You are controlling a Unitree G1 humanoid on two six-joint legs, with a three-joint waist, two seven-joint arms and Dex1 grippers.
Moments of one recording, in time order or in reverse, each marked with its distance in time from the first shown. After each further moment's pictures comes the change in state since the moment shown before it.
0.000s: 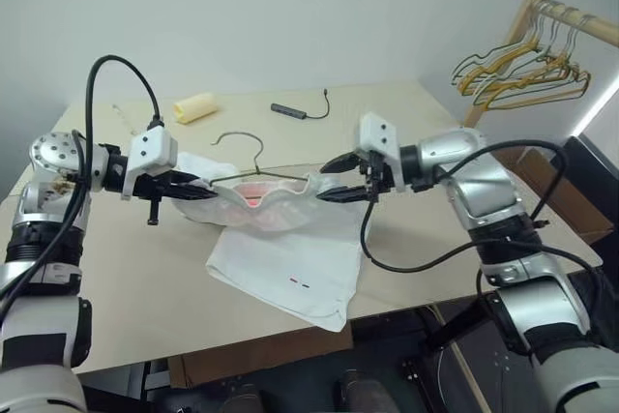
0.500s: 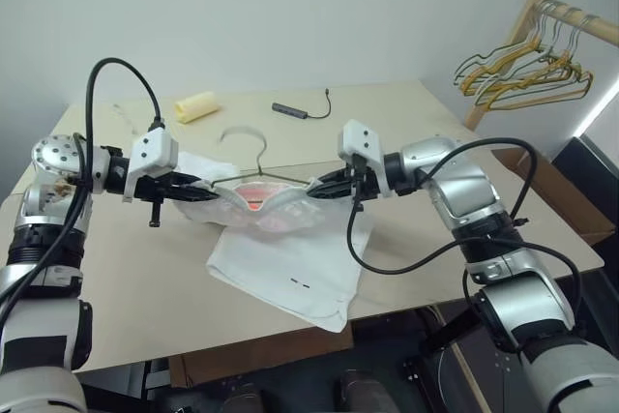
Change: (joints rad) left arm 0.007 -0.002 0.006 -0.008 -0.025 0.022 -0.003; right arm -0.018 0.036 0.031 0.047 -0.031 0.004 -0.024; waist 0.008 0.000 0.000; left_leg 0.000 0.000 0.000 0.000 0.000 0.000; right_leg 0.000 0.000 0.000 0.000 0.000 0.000
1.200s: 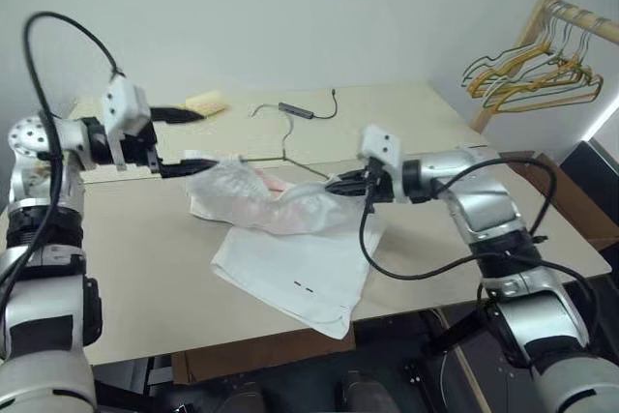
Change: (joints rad) left arm -0.125 -0.055 0.187 0.127 -0.103 -0.032 0.159; right arm 0.147 -0.086 -0.116 -0.171 0.015 0.132 -0.179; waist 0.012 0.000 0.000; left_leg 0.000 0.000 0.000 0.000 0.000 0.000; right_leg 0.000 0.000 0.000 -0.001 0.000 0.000
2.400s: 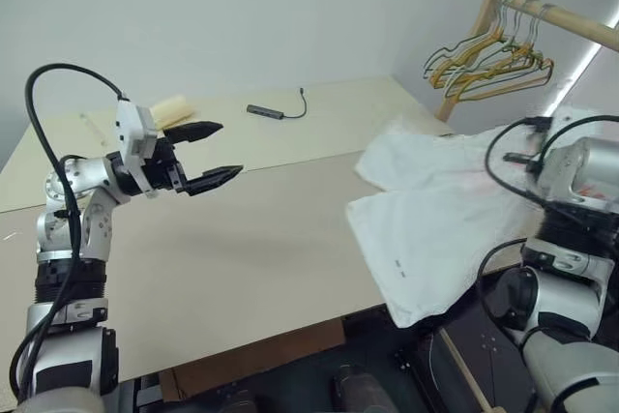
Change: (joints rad) left arm 0.332 -0.109 0.051 -0.455 -0.183 0.217 0.184; right arm -0.172 0.042 -0.643 0.059 -0.342 0.861 -1.237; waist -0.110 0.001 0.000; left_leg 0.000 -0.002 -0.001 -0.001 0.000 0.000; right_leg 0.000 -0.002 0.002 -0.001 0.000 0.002
